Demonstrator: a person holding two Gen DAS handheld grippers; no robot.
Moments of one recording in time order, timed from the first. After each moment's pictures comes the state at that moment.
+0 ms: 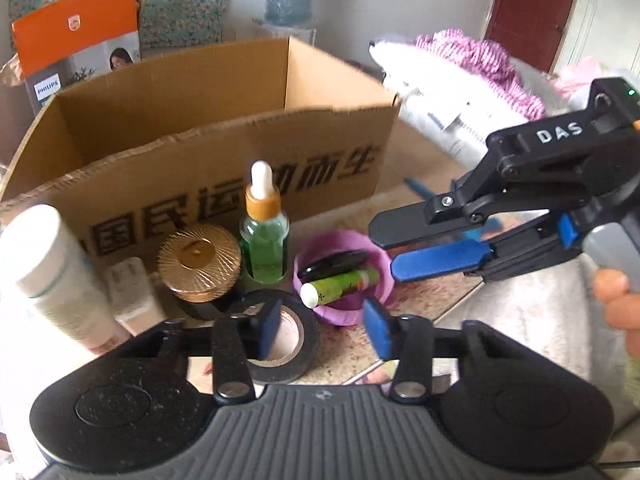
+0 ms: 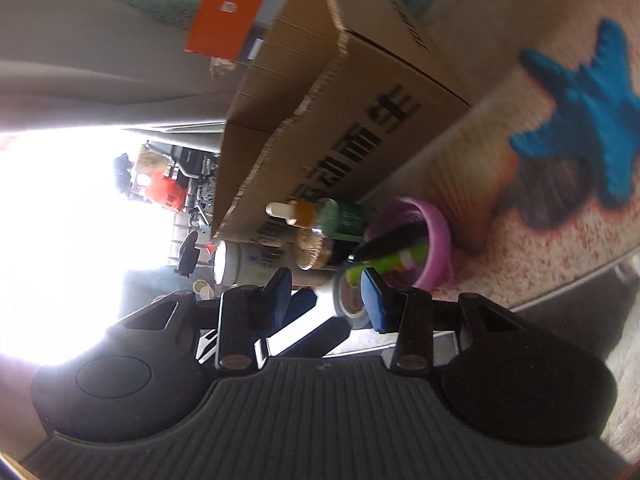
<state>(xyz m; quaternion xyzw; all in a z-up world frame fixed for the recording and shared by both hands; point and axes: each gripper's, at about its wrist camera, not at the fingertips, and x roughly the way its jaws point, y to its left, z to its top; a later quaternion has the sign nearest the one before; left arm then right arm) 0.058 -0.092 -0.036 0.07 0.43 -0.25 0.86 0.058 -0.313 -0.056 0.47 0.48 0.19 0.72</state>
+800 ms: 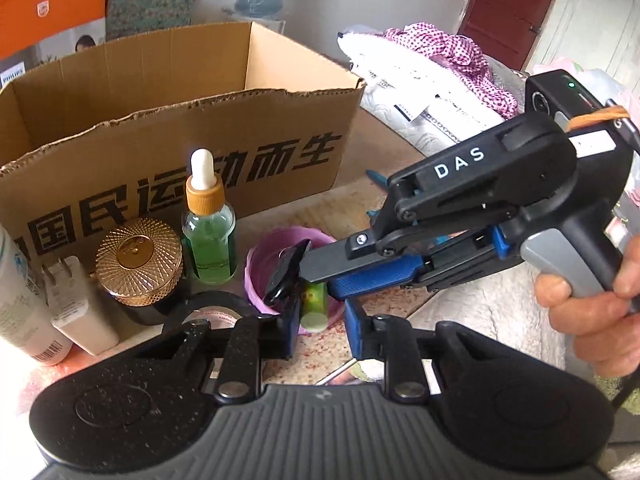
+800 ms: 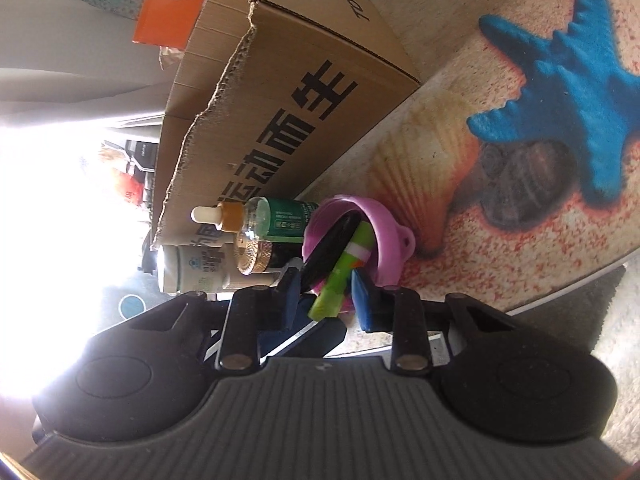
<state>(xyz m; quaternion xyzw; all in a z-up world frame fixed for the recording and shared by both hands) 0.060 -0.100 -0.043 0.05 0.44 -0.31 0.84 0.074 -0.308 -0.067 0.44 0.53 0.15 0.71</state>
